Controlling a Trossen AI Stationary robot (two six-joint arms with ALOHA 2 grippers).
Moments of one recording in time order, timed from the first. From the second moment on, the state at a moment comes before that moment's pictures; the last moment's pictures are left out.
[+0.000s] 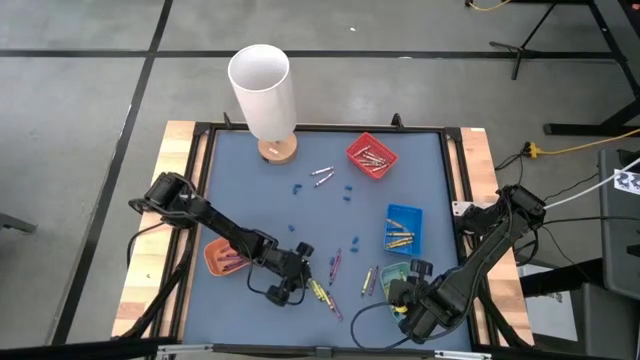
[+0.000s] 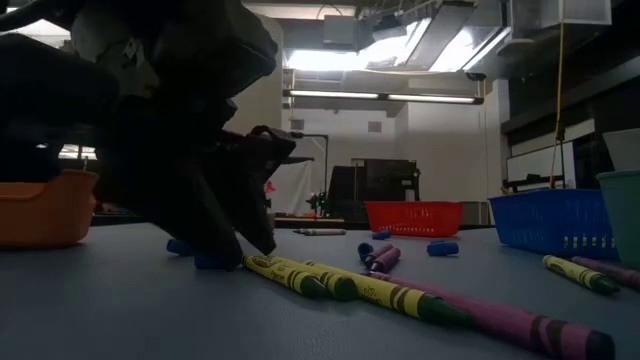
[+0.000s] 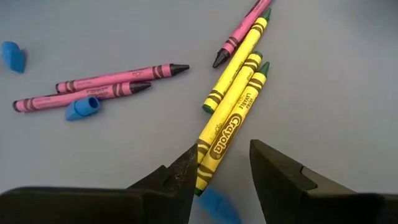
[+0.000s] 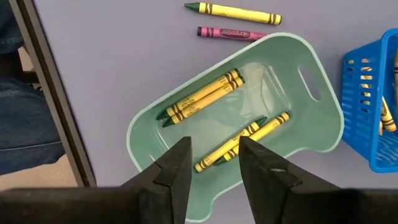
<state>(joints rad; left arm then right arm) -0.40 1.88 0.89 0.21 -0.01 0.08 0.84 1.73 1.41 -1.14 0.13 1.05</state>
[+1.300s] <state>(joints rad) -0.40 1.88 0.89 0.14 0.00 0.03 0.84 1.73 1.41 -1.12 0.13 1.05</state>
